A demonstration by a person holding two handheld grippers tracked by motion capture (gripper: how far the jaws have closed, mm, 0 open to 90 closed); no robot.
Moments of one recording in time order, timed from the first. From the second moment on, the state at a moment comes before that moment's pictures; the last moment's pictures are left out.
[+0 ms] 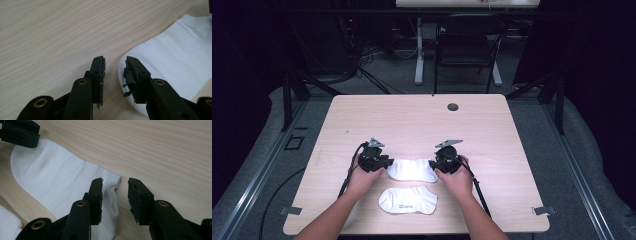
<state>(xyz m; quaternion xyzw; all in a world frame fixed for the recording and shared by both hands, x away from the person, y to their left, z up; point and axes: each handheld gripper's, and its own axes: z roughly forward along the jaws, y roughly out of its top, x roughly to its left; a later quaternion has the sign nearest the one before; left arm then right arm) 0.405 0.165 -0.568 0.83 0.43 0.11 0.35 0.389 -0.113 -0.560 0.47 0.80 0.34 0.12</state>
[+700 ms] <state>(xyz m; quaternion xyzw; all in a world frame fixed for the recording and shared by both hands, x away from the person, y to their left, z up) 0.401 0.160 -0.569 0.84 0.42 0.12 0.34 0.383 -0.107 -0.559 0.46 0.82 0.34 0.11</state>
